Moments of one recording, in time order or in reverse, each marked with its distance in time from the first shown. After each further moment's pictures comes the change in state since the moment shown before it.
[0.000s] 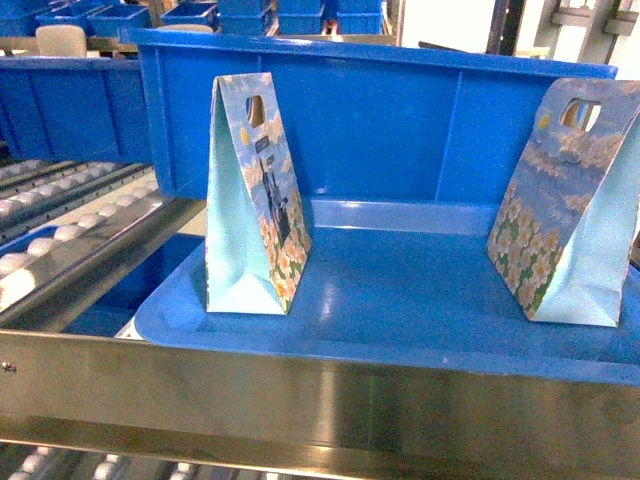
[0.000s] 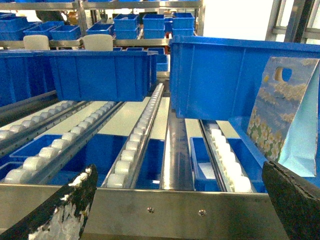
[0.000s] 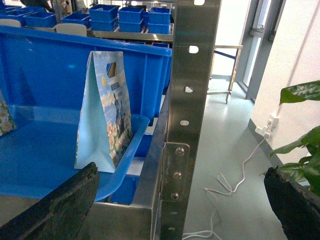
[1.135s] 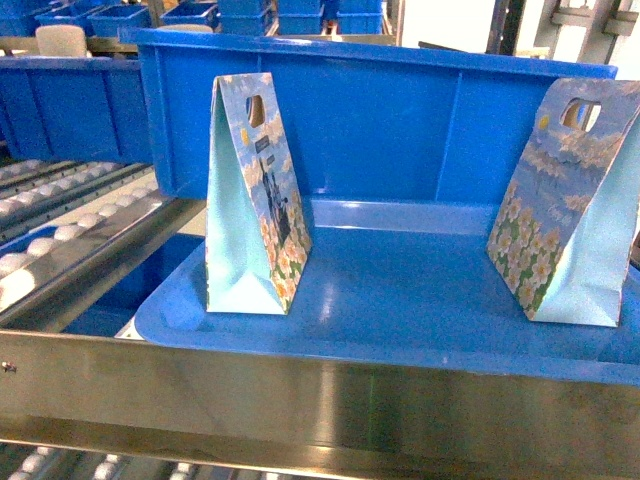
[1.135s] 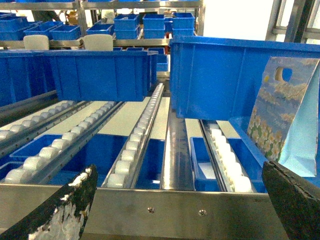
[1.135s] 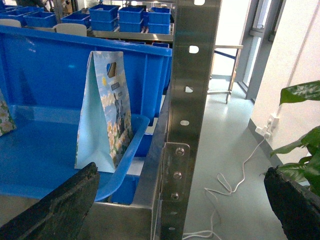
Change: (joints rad) left arm 0.000 0.000 0.000 0.000 0.000 0.000; right arm 0.000 0.000 0.000 0.000 0.000 0.000
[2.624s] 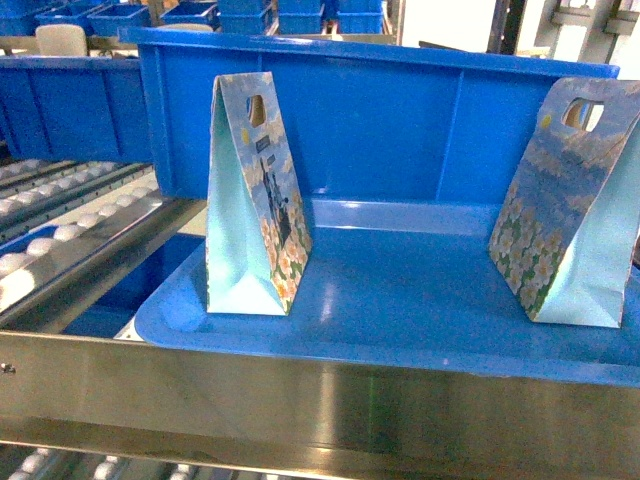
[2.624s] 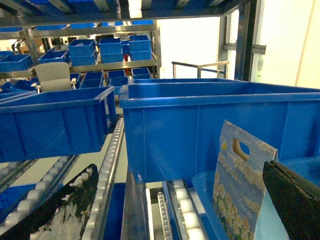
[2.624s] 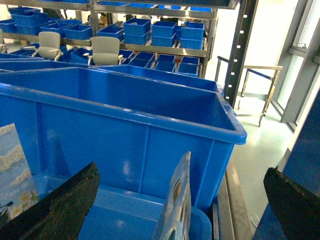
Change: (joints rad) left arm -0.101 0.874 0.283 0.690 0.094 0.031; right arm 0.303 1.194 0.501 0.747 0.174 -0.012
